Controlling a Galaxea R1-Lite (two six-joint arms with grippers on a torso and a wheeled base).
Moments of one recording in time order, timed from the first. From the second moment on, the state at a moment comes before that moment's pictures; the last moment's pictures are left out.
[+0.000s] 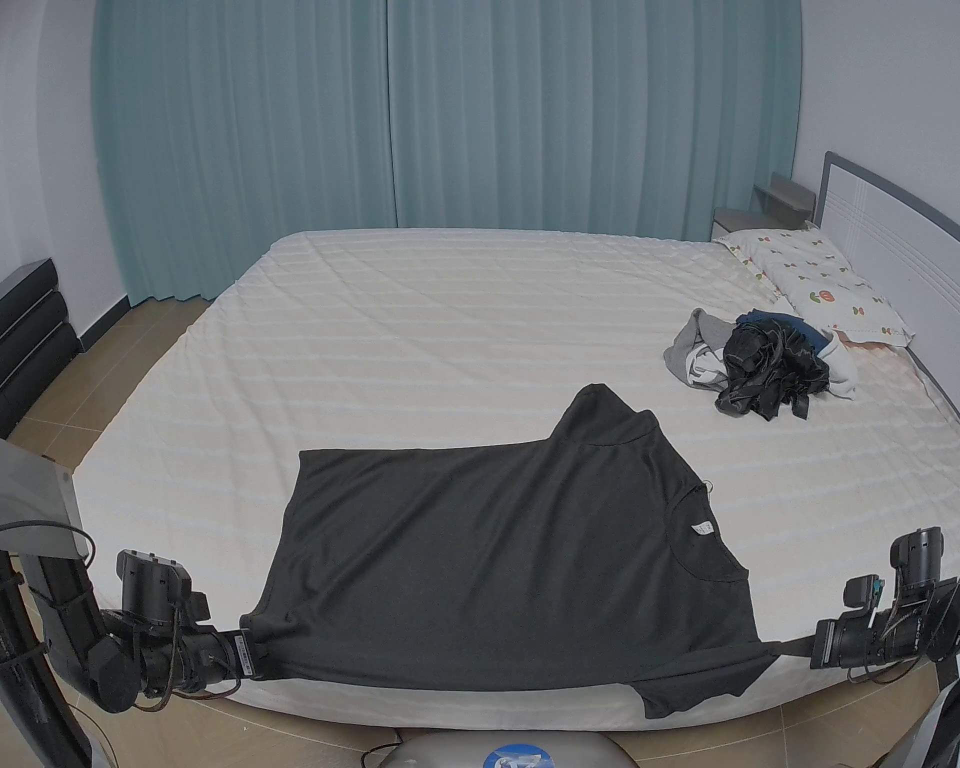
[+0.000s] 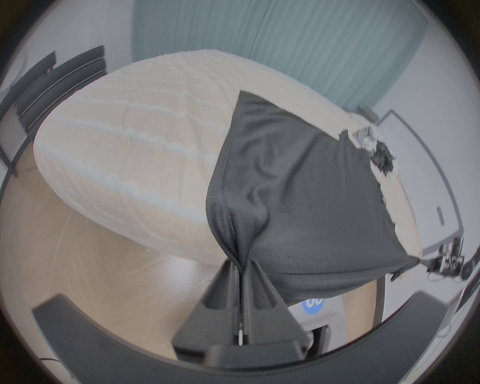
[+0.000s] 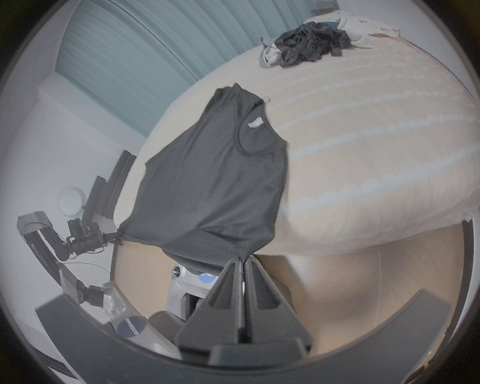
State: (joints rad) left arm -0.09 2.00 -0.08 -1.06 -0.14 -0.38; right arm -0.18 1.76 -0.06 -0.77 0.56 0.14
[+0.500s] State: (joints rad) left arm -0.11 1.90 -0.40 -0.54 -0.15 -0.58; right arm -0.16 1.72 -0.22 -0.77 0.57 0.30
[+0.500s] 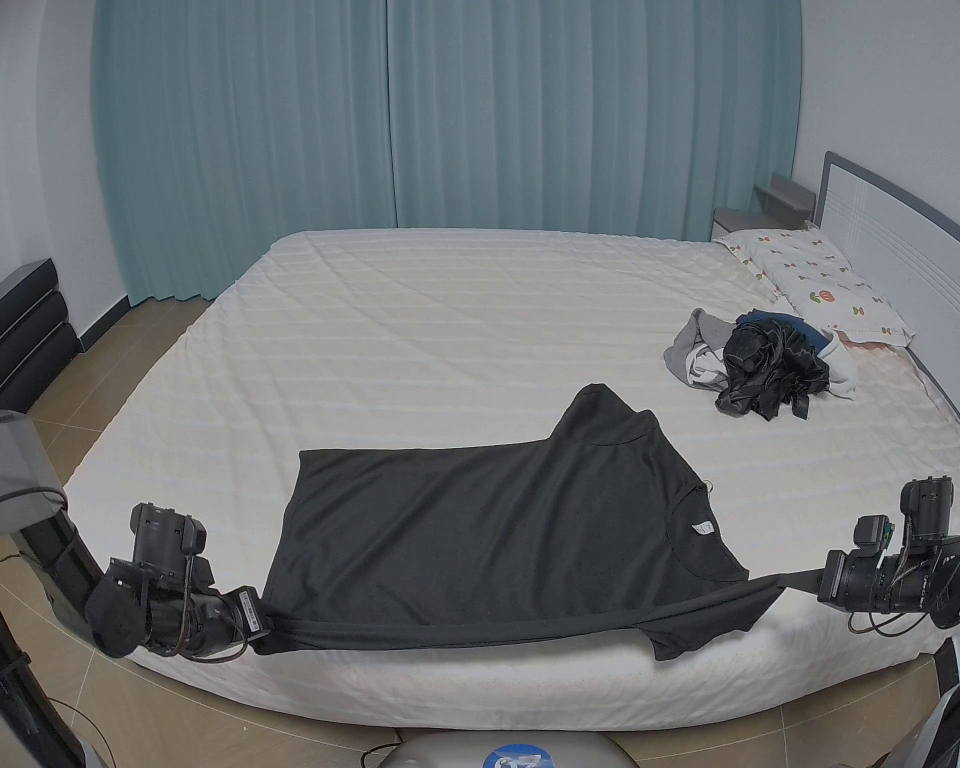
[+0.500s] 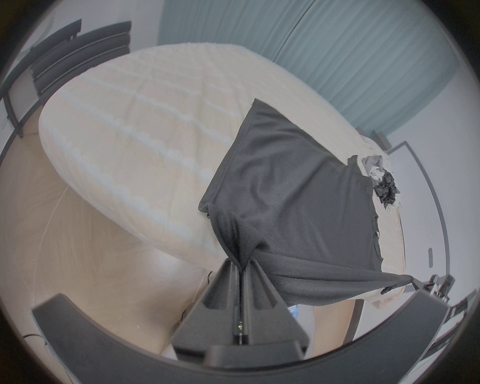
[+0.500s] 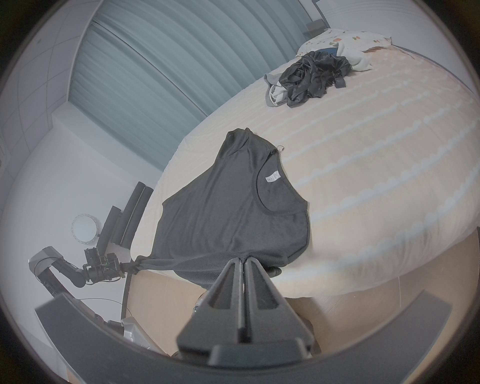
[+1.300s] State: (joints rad) left arm -0.09 1.95 -0.80 -0.15 -0.15 -0.80; right arm -0.14 1.78 -0.30 -0.77 0.56 0.31
